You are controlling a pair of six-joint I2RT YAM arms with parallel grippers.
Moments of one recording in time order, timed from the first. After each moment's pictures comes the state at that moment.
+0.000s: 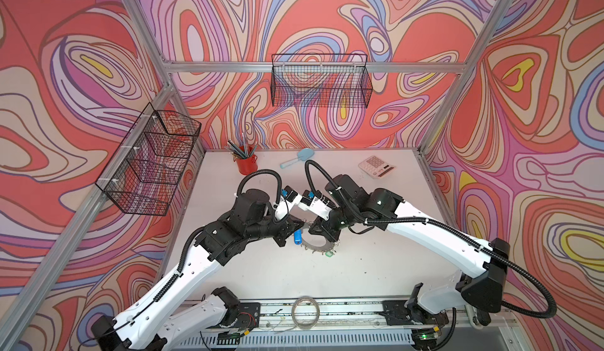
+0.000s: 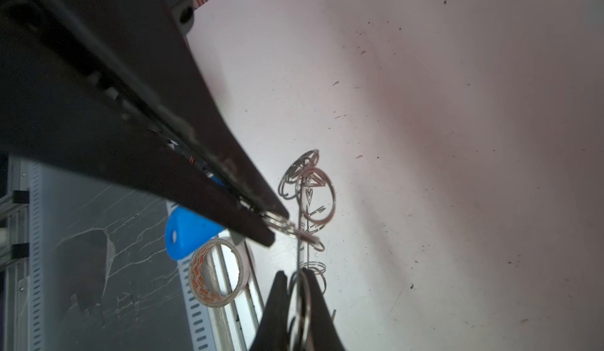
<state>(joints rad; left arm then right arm) -0.66 0.95 1.01 -0.63 0.40 -0.14 0.90 1.46 1.45 -0.87 -0.33 -0.07</state>
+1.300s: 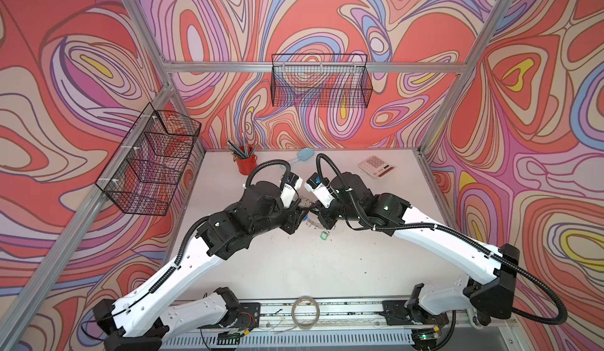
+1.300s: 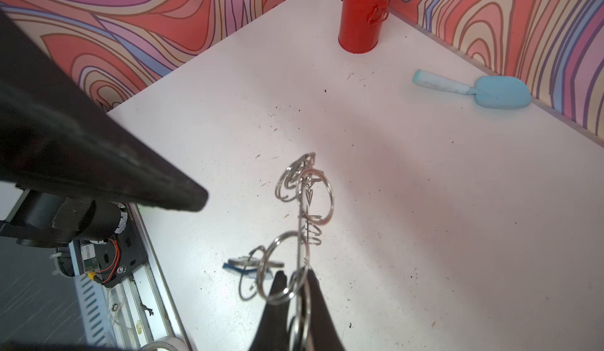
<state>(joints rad) -0.82 1.06 1.23 -0.74 0.00 -0.24 0.91 1.41 1.39 -0.64 -0.07 0.07</state>
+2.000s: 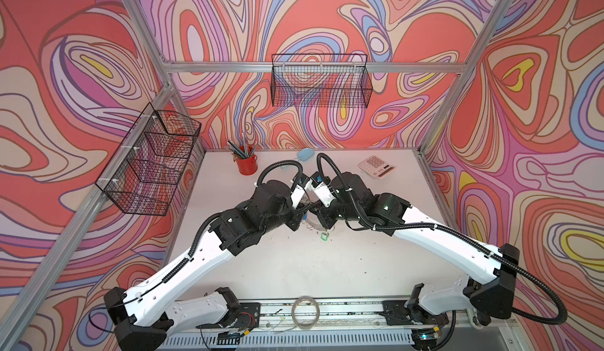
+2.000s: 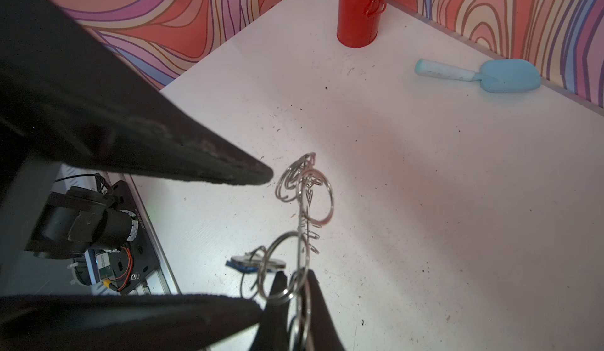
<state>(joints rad) -0.83 1.10 1.21 -0.66 -0.10 -0.06 0.91 1.41 1.39 -0.64 -0.08 0.12</state>
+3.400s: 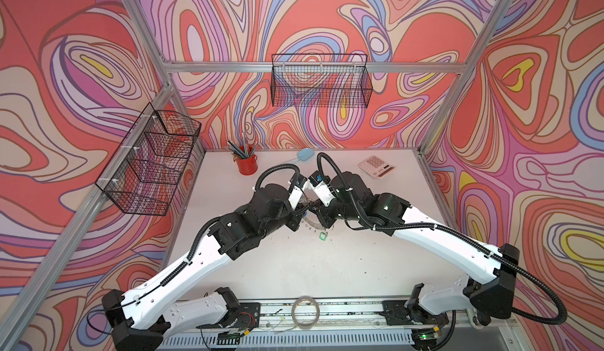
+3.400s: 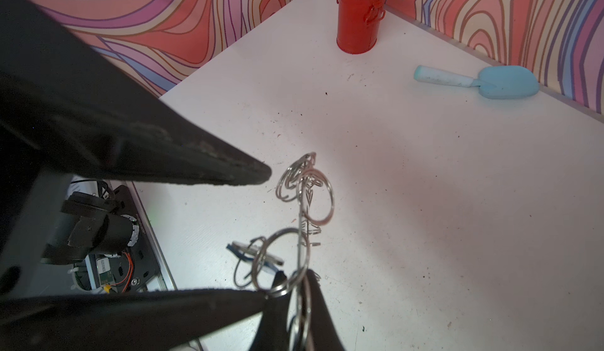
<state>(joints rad) -0.84 1.07 1.16 -0.59 -0.17 -0.10 0.91 1.41 1.39 -0.63 -0.07 0.12</state>
